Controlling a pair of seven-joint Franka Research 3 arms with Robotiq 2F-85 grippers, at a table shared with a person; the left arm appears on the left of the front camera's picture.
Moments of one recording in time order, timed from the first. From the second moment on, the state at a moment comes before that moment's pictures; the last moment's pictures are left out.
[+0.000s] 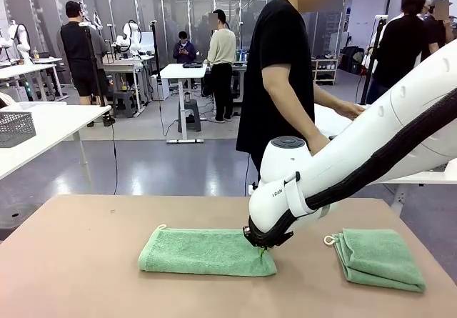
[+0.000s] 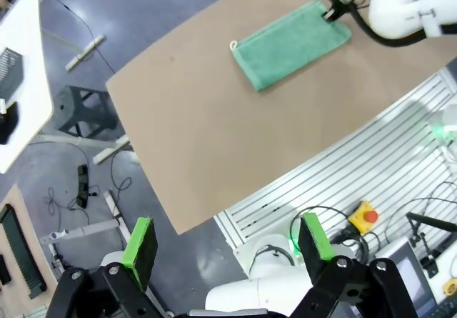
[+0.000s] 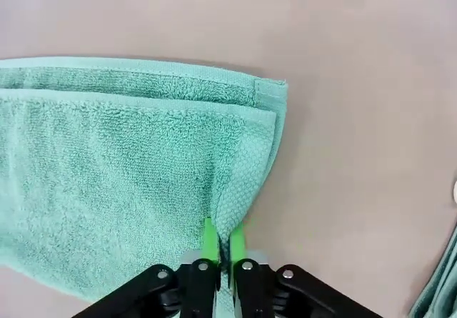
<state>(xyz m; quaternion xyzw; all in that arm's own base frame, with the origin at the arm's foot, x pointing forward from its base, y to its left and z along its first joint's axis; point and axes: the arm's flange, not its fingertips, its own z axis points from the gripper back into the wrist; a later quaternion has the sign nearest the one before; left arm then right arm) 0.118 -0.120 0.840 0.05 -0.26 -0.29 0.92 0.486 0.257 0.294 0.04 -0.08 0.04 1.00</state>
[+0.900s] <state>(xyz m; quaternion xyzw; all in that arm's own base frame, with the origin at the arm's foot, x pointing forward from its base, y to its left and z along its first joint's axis) 0.111 -0.120 0.844 0.05 -0.27 -0.29 0.92 0.477 0.230 0.397 -0.06 -0.12 0.13 0.98</state>
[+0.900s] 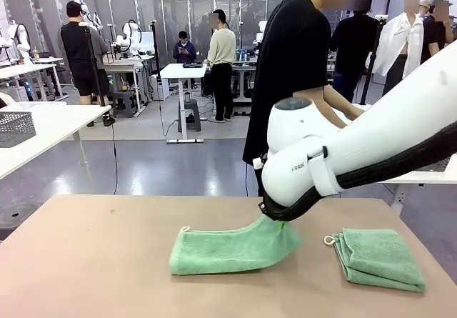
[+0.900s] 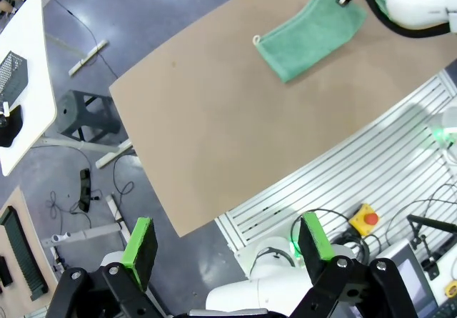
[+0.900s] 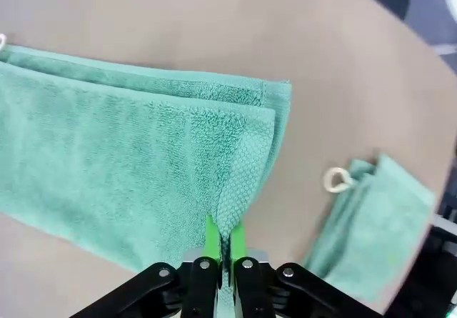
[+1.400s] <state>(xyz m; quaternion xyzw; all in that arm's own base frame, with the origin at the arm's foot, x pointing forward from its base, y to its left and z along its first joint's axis) 0.111 -0.120 0.843 0.05 -0.27 -0.29 0.92 0.471 0.297 0.426 -0.10 -0.13 0.18 0.97</state>
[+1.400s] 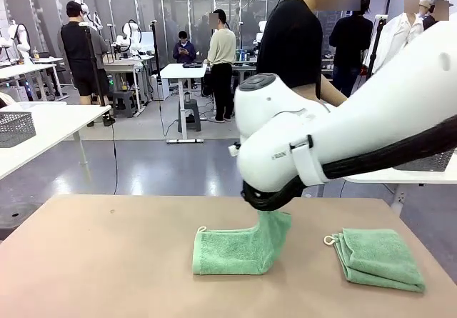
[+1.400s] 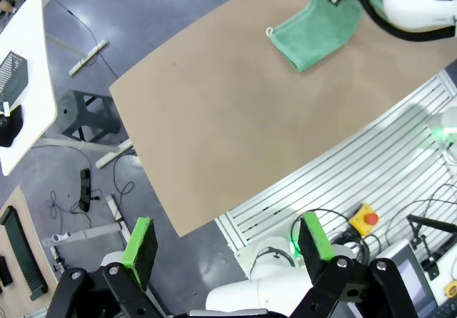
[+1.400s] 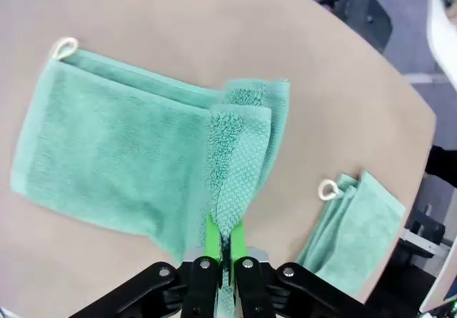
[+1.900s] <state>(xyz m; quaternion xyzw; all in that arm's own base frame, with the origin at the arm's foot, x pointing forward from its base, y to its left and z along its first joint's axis) 0.111 -0.120 0.843 0.05 -0.27 -0.29 0.92 0.481 0.377 0.386 -0.05 -0.08 0.17 0.98</state>
